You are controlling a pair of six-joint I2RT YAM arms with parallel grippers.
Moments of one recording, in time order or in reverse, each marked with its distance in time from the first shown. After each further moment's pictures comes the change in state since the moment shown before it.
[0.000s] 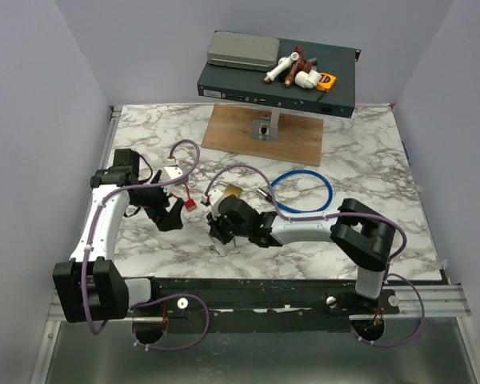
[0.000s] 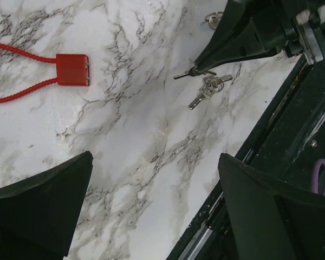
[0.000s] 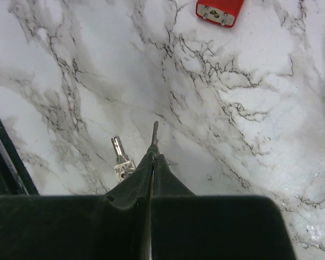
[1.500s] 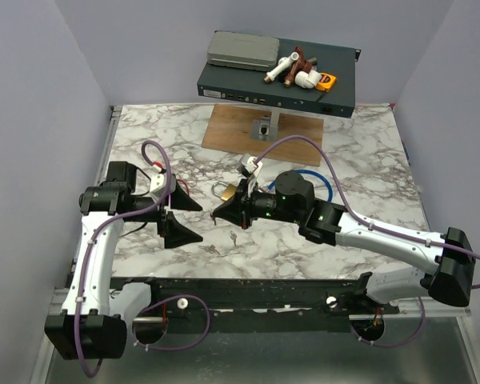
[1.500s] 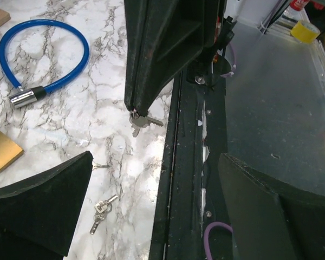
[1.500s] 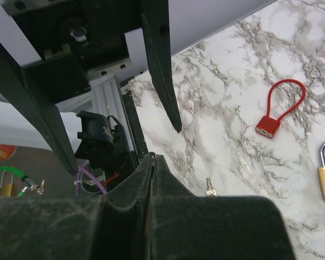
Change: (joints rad) left arm -0.042 -0.212 0.044 -0.268 0.718 0.154; right arm -0.041 -0.570 -0.051 -0.039 -0.251 0.098
